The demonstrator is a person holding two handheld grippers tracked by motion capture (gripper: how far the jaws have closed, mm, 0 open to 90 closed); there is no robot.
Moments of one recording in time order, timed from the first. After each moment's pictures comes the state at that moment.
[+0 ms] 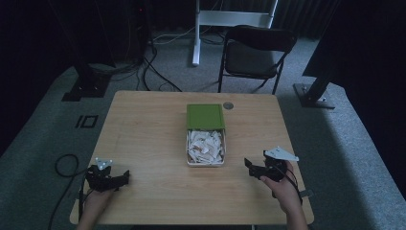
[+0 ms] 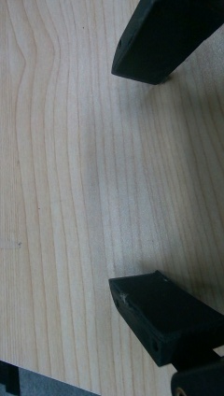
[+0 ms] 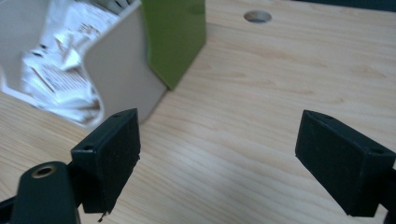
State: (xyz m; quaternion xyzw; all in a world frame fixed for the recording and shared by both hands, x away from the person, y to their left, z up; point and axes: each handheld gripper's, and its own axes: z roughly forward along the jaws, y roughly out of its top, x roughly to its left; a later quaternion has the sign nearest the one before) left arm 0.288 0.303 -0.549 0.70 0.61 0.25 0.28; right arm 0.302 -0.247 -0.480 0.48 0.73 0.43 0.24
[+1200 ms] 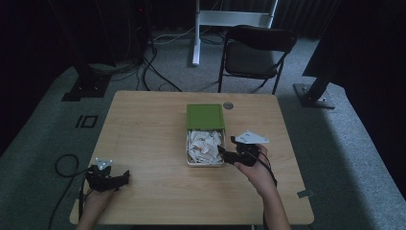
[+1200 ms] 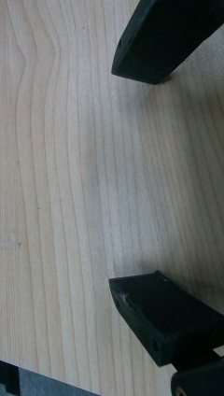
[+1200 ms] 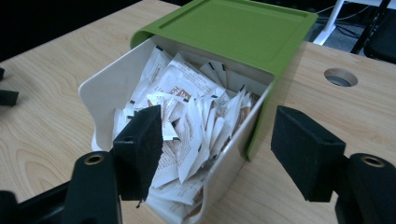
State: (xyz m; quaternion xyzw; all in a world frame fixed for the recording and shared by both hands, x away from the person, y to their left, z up) left arm 0.288 0.303 -0.549 0.70 0.61 0.25 0.28; right arm 0.333 -0.166 -0.445 0.39 0.77 0.46 0.21
